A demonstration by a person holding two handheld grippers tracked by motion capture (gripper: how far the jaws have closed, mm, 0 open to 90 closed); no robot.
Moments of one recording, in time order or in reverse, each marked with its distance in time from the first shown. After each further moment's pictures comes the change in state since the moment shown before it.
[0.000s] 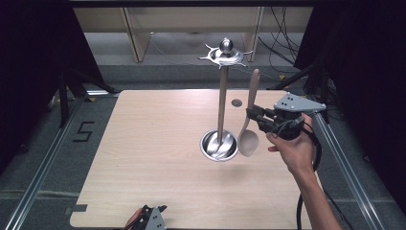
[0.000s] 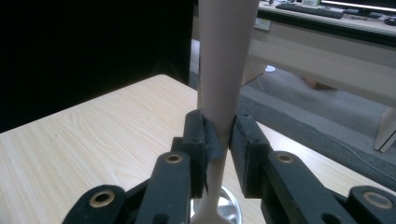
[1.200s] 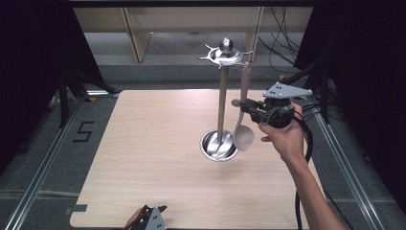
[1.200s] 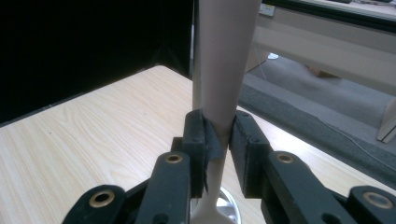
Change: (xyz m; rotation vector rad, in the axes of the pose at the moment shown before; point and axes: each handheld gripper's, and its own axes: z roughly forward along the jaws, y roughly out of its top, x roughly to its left) left arm 0.000 0.000 0.000 -0.001 -0.005 -0.004; right arm -0.005 0.015 0.026 0.051 0.001 0.003
